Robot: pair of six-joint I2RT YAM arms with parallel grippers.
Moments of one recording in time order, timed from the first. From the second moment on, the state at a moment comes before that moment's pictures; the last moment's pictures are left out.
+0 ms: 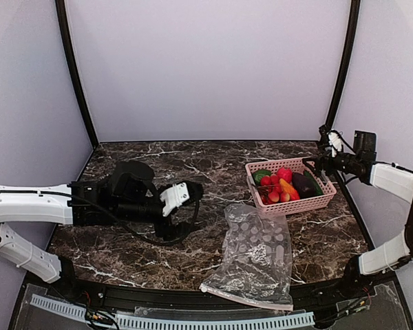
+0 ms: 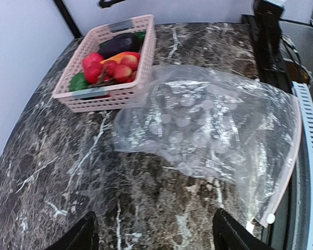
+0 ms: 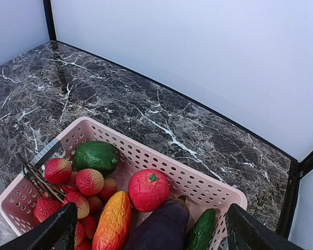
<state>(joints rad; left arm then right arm) -1.07 1.26 0.89 -0.19 0.05 0.29 -0.10 1.32 0.81 0.02 -0.68 -0.41</state>
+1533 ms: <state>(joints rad) -1.31 1.87 1.28 -0.31 -0.07 -0.02 -0.10 1.36 0.81 -0.02 -0.79 -0.45</state>
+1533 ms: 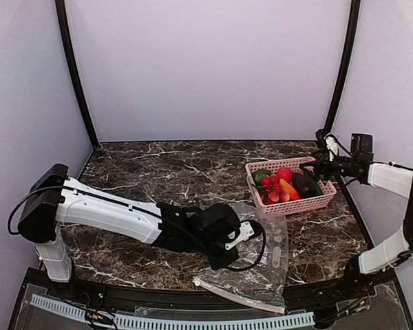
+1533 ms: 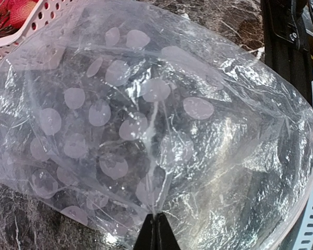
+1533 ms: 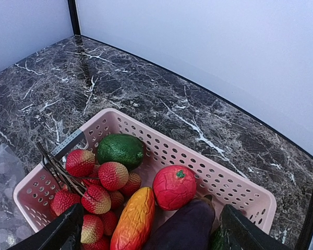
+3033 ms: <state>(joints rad) -1.11 1.37 0.94 -0.49 -0.67 -0.58 0.46 1.94 1.54 -0.62 -0.41 -0.19</state>
